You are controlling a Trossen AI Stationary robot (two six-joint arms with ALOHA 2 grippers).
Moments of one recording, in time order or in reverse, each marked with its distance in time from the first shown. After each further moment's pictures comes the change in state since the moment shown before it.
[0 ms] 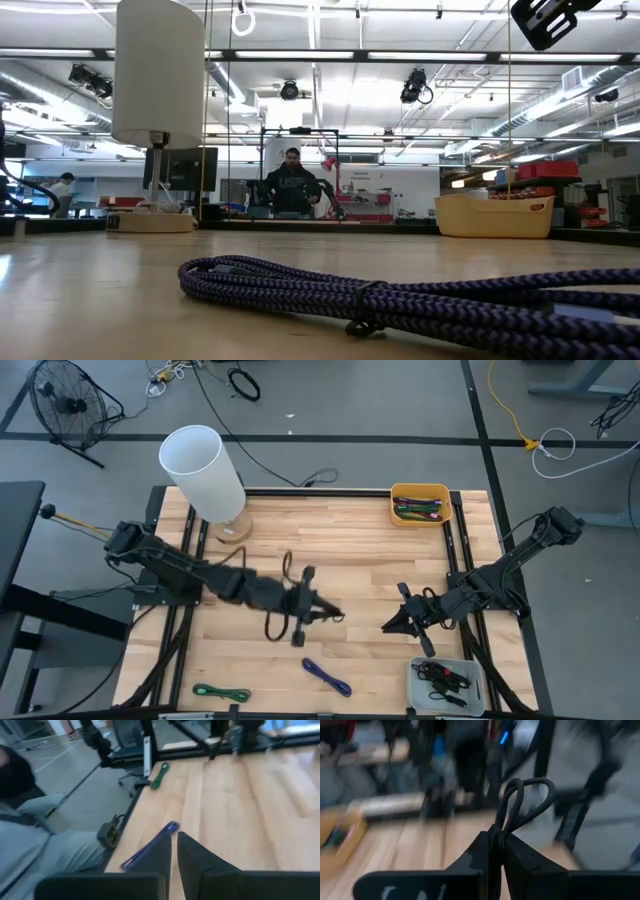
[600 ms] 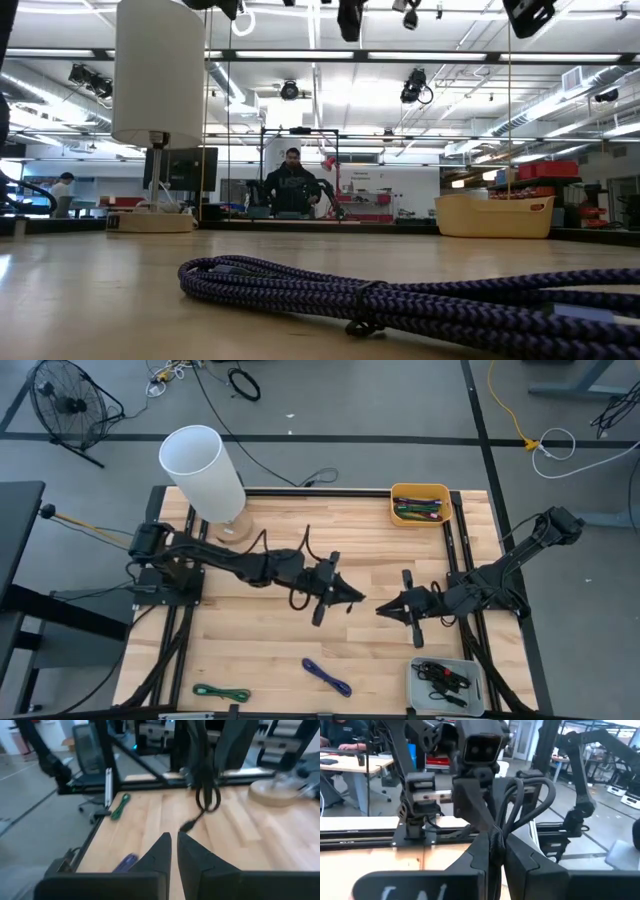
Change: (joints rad) left arm 0.219 0.175 -0.002 0.372 0.369 -0.113; right arm -0.002 0.000 0.000 0.099 0.237 -0.119
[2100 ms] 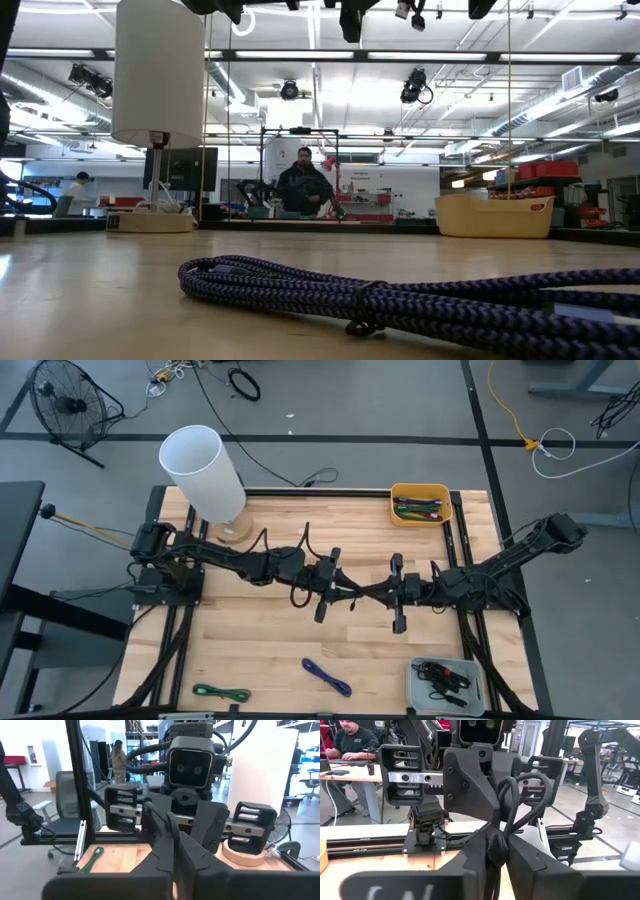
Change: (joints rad) left arm 0.003 0.014 0.002 0.035 -0.008 0.038; right arm -0.165 0.116 0.000 0.425 -0.029 -0.241
